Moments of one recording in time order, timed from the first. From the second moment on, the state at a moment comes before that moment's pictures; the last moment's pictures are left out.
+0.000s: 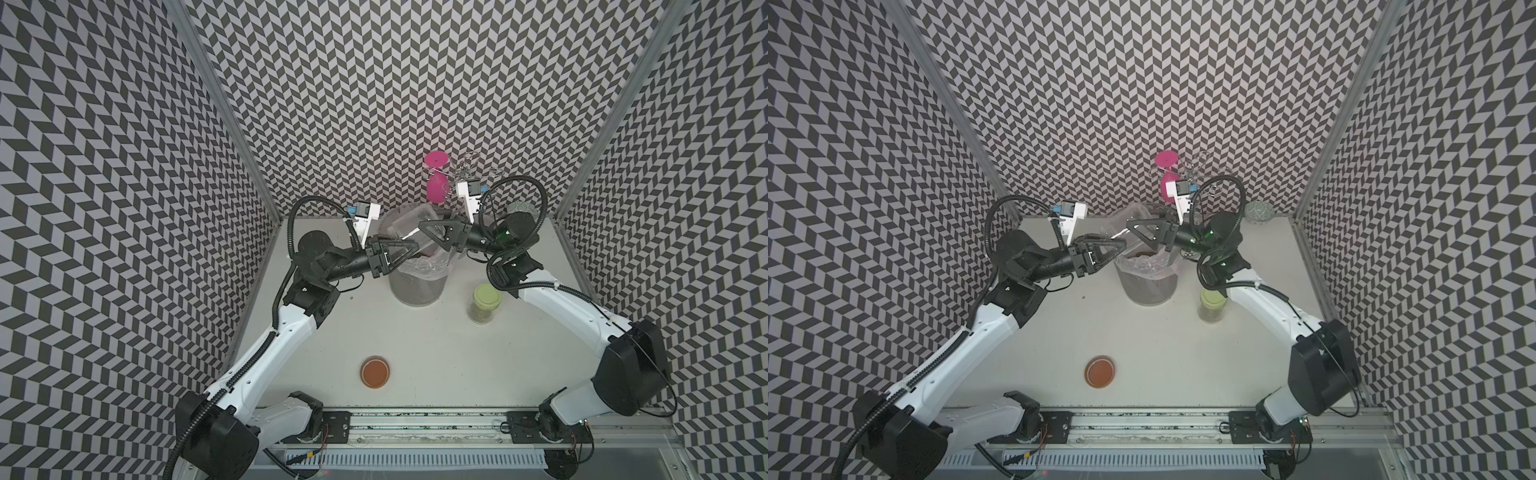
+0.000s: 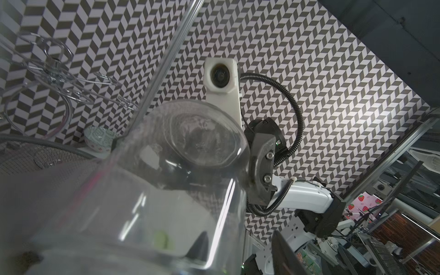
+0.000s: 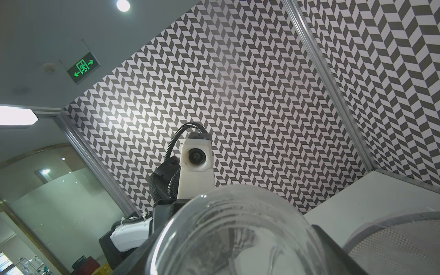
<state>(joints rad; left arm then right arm) -0.42 1.17 1.05 0.36 0.91 -0.81 0.51 1.53 1.24 0.70 -0.85 0.89</state>
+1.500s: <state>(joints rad) -0.39 1.13 1.39 -0.65 0.36 -0.35 0.35 1.35 1.23 0.25 -0.82 0.59</state>
